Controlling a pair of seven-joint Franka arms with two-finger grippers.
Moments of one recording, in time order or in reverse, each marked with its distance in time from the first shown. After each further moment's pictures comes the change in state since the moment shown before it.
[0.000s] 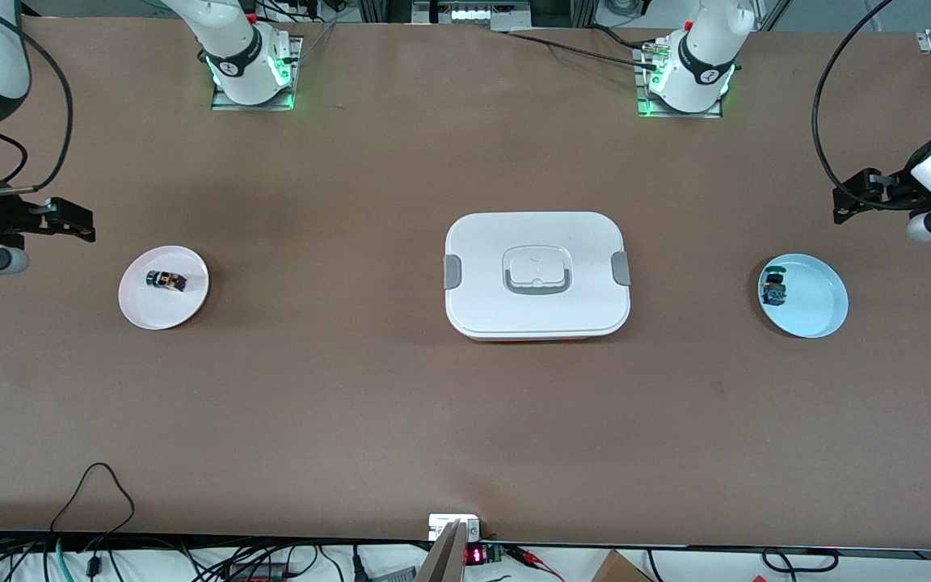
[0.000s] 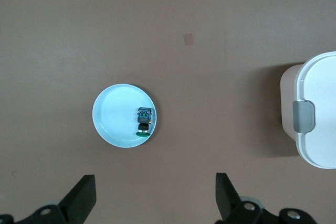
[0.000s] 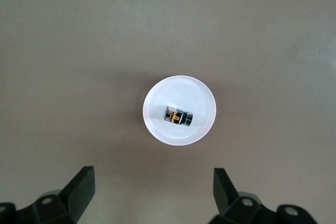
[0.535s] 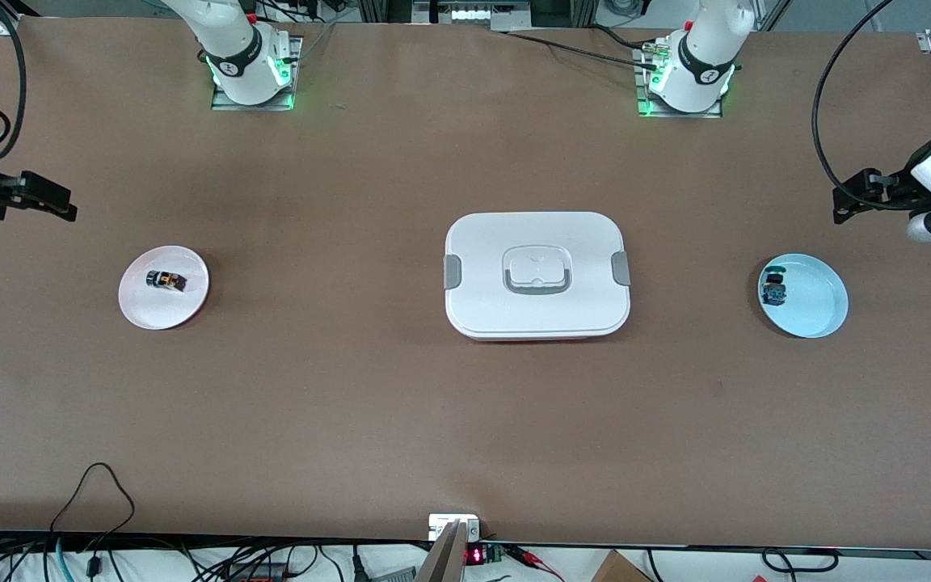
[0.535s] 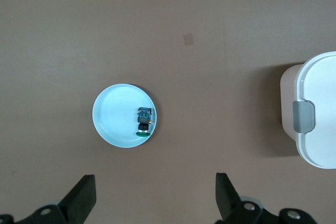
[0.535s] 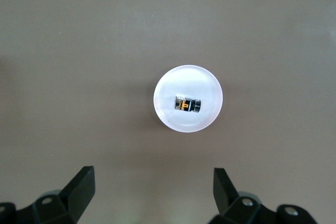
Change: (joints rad) left arm 0.000 0.000 0.000 0.000 0.000 0.000 0.000; right arm -0.013 -0.096 -0.002 -0.026 0.036 -0.053 0.102
